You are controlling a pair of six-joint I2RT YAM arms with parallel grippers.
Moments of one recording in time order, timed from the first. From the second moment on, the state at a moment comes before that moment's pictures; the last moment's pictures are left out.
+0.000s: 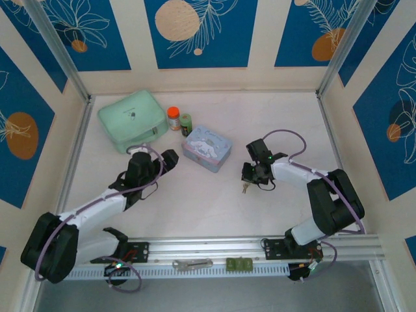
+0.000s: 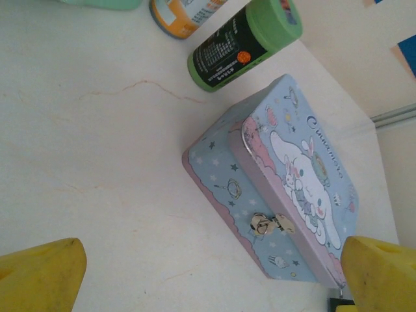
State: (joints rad) left arm -0.47 1.12 0.45 0.17 -0.03 -0.92; right arm 0.42 1.50 0.77 -0.48 -0.07 0.63
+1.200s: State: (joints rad) left arm -0.26 1.09 0.53 0.01 -0.30 -0.15; right arm 0.00 1.38 0.46 0.31 0.01 0.20
